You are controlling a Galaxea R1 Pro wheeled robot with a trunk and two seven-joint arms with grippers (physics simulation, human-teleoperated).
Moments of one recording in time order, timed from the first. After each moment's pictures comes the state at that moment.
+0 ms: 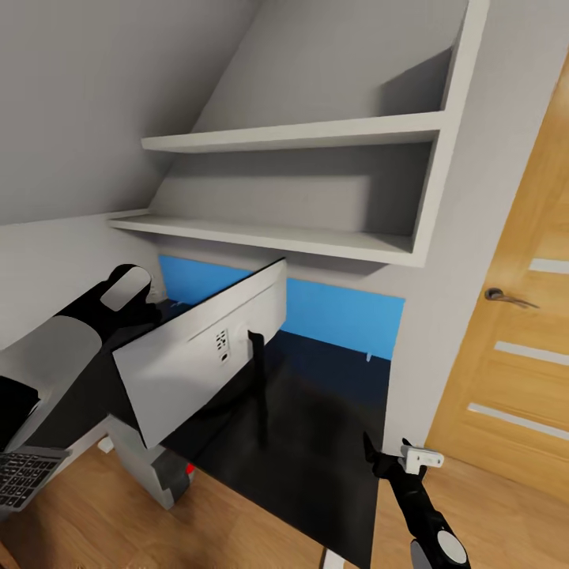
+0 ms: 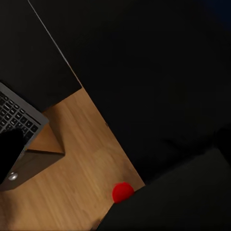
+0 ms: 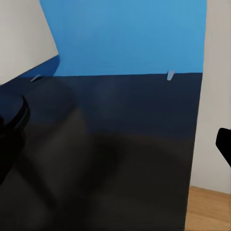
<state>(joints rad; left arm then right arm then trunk) -1.37 0.27 -0.62 -0.54 1.32 0.88 1.04 -0.14 -0.06 0.09 -1.13 -0.29 -0.23 -0.02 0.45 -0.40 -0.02</state>
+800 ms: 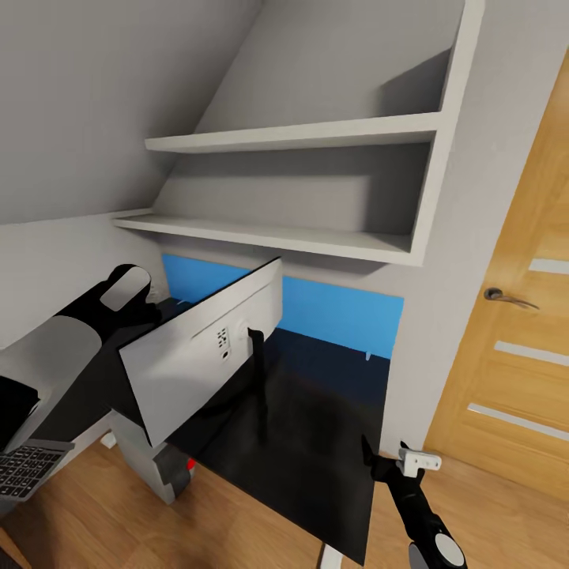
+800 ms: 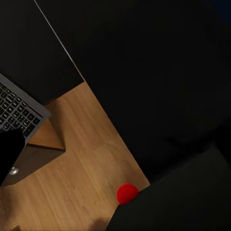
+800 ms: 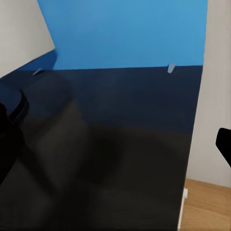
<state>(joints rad) -1.37 0.27 -0.62 -0.54 1.32 0.88 1.03 -0.14 -0.05 0.10 -1.11 -0.29 -0.23 -0.02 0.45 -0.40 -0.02</state>
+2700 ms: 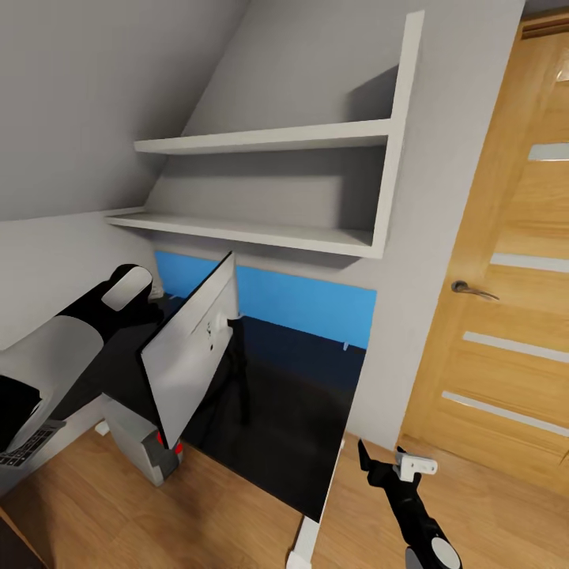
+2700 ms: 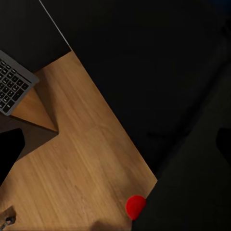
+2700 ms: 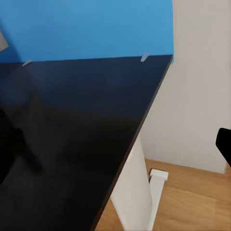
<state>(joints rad) -1.37 0.26 -0.61 -0.54 1.32 0.87 1.03 -0.14 -0.04 0.10 -1.08 -0.29 -0.23 -0.01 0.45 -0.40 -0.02</state>
